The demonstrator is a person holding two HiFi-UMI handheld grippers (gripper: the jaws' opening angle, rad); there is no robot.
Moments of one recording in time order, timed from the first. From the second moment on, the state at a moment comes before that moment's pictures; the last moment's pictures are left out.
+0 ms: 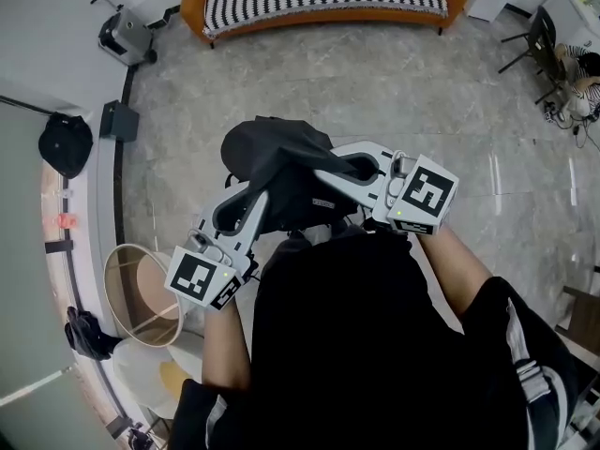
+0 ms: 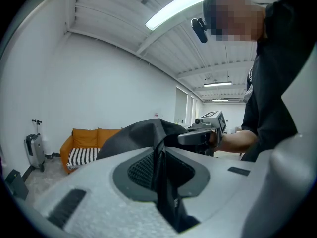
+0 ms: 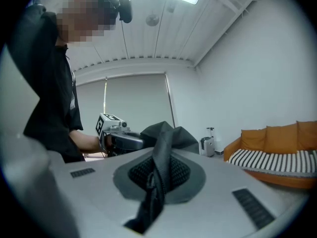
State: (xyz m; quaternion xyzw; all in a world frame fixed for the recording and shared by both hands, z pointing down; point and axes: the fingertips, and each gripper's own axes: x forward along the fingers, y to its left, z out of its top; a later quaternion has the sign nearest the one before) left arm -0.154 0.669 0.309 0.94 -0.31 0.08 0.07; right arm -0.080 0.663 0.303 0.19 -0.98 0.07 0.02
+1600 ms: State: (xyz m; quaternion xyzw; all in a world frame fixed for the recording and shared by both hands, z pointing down) left arm -0.128 0.572 0.373 0.95 -0.28 0.09 0.13; right arm -0.040 0.553 0.357 0.24 -0.96 0.11 0.10
